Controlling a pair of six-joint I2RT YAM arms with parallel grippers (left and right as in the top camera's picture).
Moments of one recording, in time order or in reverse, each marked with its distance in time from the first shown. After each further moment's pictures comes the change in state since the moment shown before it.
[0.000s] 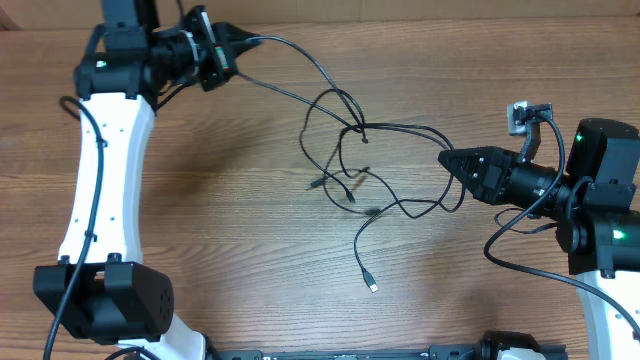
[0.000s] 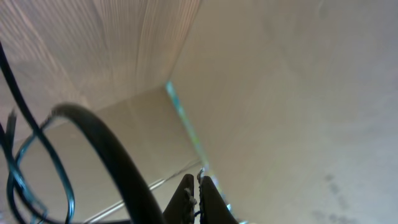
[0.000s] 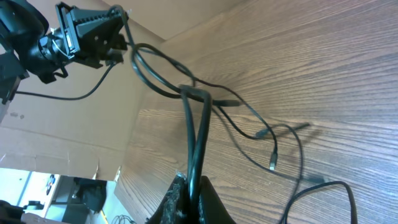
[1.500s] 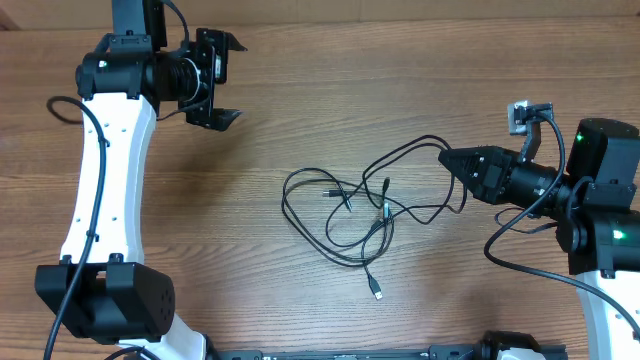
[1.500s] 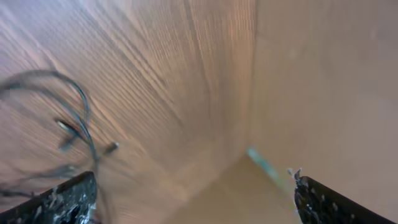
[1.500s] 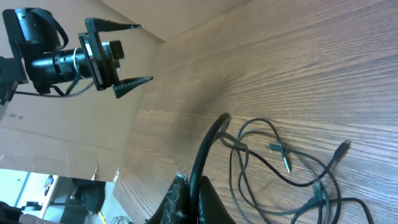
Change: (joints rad) left arm -0.033 0.000 0.000 -0.295 -0.270 0.777; right arm 0.000 0.000 0.000 0.008 0.003 0.000
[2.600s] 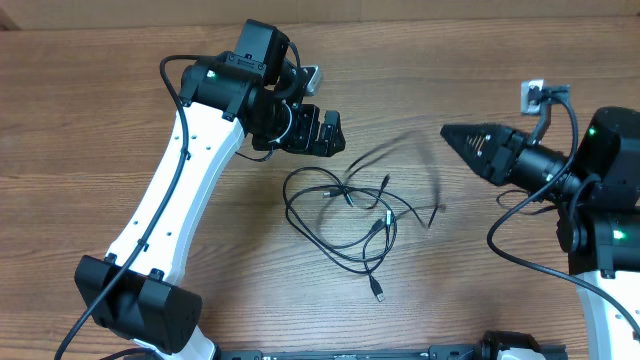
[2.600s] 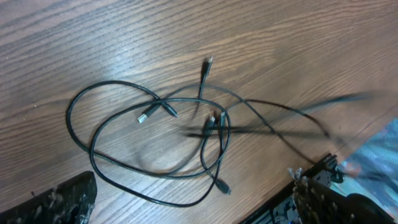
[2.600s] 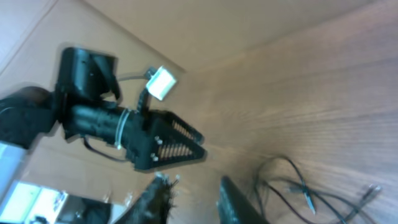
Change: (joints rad) left arm -0.357 0.000 0.000 -0.238 -0.097 1.111; right arm 0.000 0.000 0.000 0.269 -0.031 0.179
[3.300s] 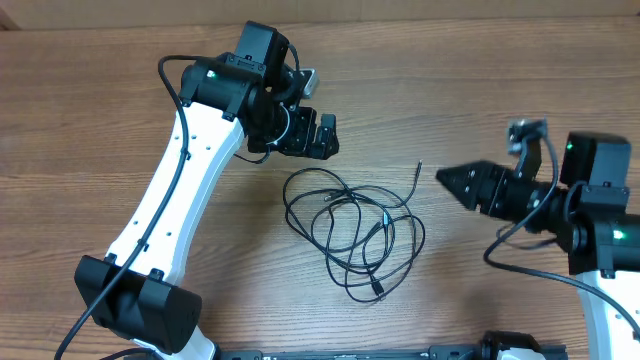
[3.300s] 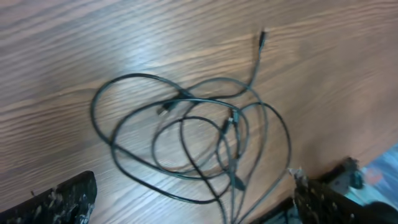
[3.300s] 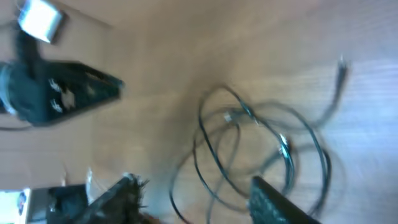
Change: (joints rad) left arm 0.000 0.000 0.000 -0.029 -0.087 -0.014; right arm 0.005 0.001 0.000 -0.531 0.193 -0.279
